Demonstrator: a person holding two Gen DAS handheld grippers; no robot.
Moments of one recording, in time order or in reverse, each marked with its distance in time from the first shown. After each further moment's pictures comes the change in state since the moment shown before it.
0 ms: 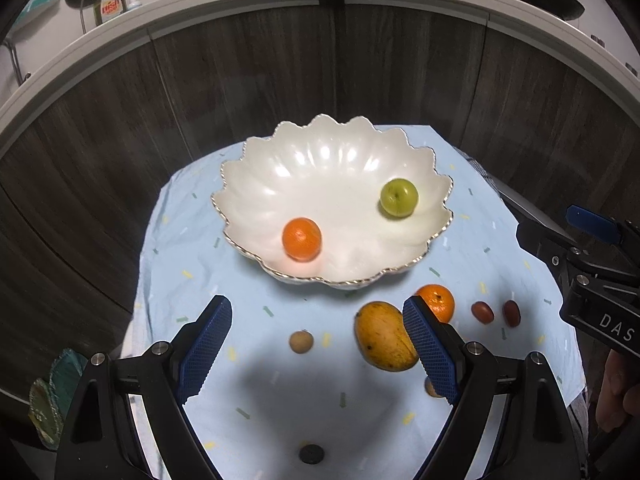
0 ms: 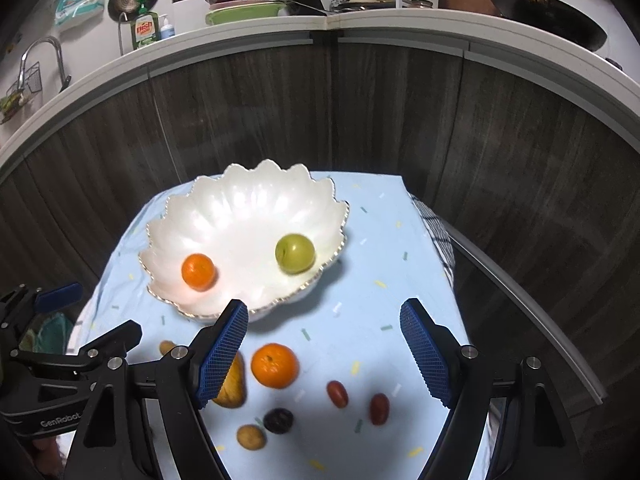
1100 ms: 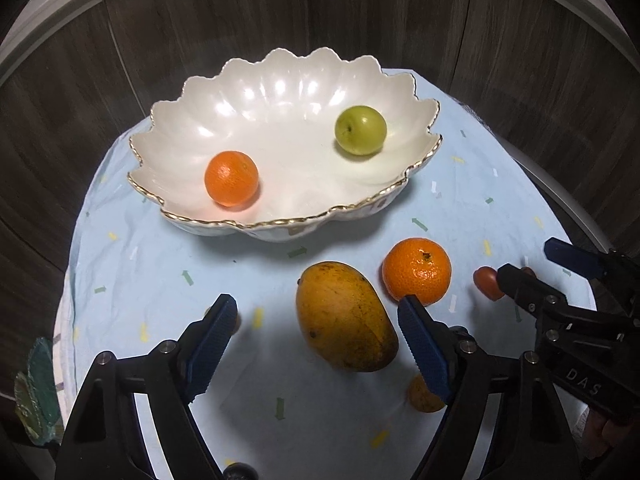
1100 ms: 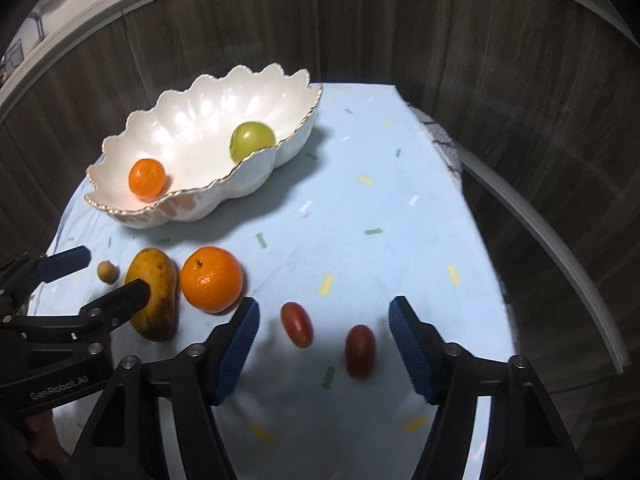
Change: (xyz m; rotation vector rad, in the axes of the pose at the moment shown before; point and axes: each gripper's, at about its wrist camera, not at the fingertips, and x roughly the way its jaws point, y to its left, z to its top) left arm 0.076 -0.044 -0.033 0.015 0.101 -0.042; right arm 0.067 -0.024 -0.064 -0.006 0.182 0.026
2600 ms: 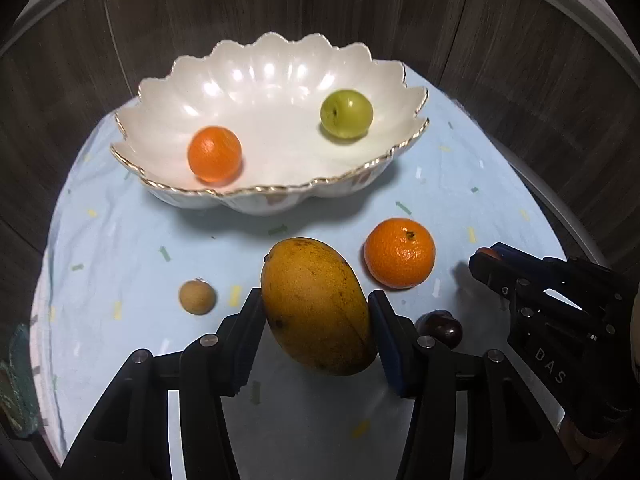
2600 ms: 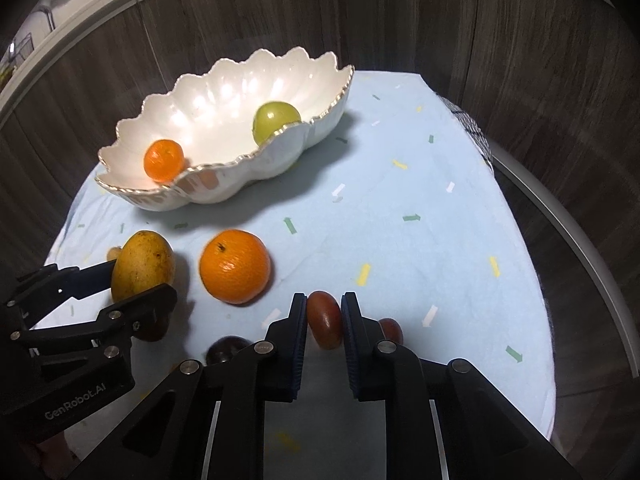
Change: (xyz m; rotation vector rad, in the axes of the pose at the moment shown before) left arm -0.003 0.001 -0.011 -0.037 0.022 -0.076; right arm 0.008 0.012 -0.005 -0.012 0.004 0.054
